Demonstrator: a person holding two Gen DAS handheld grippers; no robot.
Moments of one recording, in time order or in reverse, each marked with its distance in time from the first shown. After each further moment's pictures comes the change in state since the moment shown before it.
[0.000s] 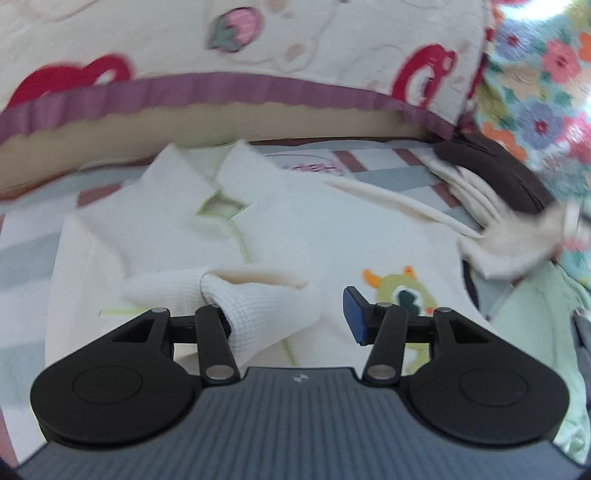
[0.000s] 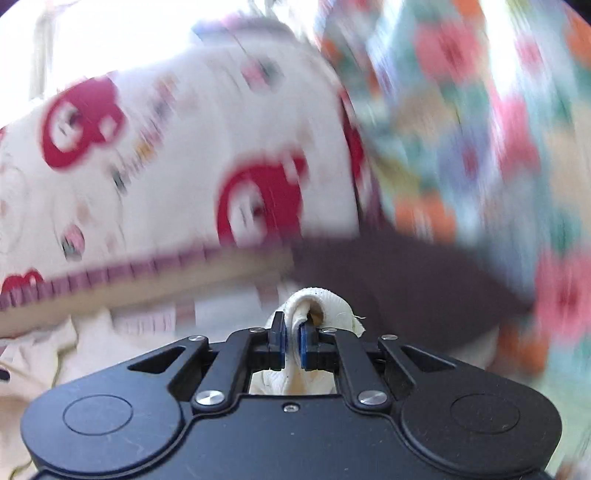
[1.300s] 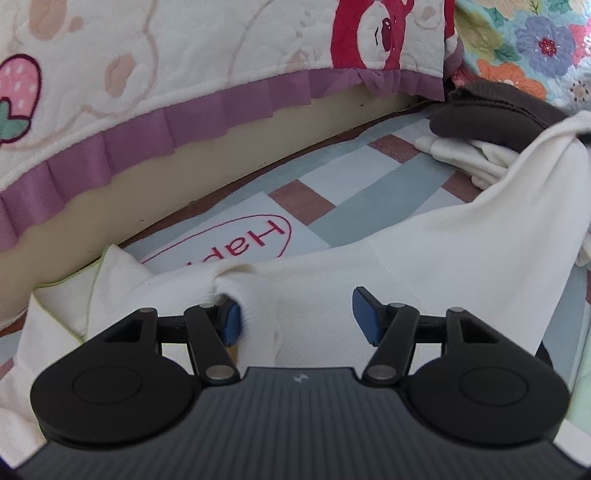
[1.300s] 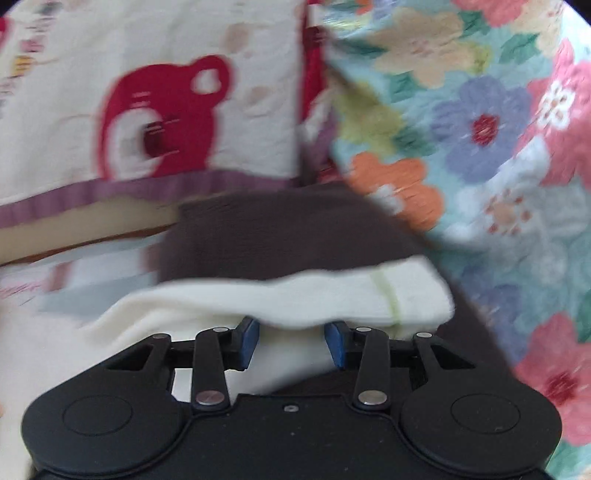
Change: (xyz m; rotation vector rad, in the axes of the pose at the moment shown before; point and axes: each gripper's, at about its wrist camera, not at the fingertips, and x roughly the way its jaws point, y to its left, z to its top) left arm 0.192 -0.084 0.086 0.258 0.006 0.066; right arm 0.198 -0.073 0.006 -0.065 0.333 -0.264
